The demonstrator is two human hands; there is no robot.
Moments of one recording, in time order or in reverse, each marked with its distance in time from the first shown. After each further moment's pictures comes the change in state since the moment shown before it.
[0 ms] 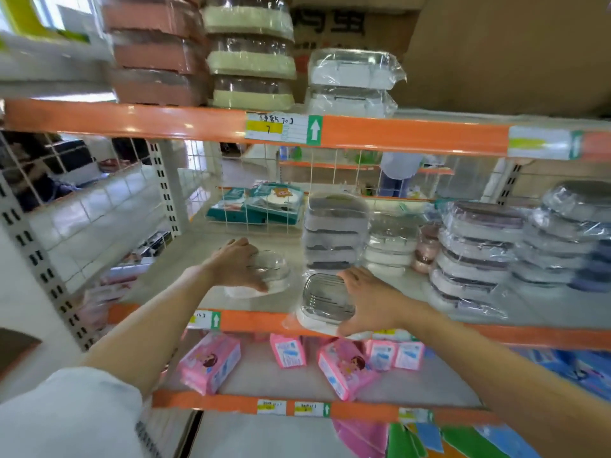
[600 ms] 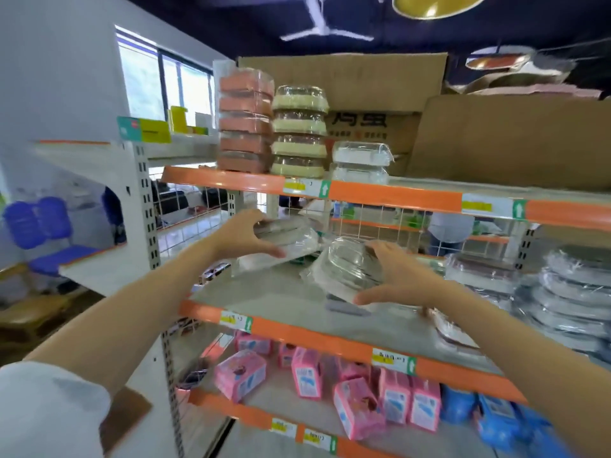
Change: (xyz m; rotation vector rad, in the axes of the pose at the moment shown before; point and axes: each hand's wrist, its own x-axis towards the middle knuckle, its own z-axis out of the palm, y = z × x) left_hand -0.165 0.114 -0.143 -0.288 0.403 -0.090; right_hand -0.116 0.005 -0.108 0.186 0.290 -0.218
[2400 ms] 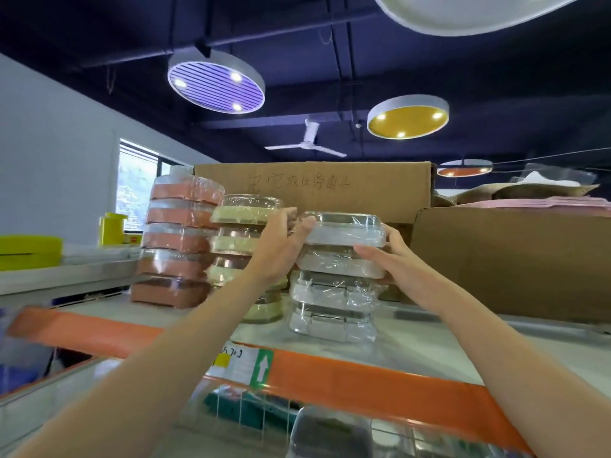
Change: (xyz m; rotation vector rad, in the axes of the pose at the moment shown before) left_hand 0.282 0.097 -0.013 -0.422 0.508 0.268; right_hand 0.248 0.131 -0.150 0.859 0.308 -0.117
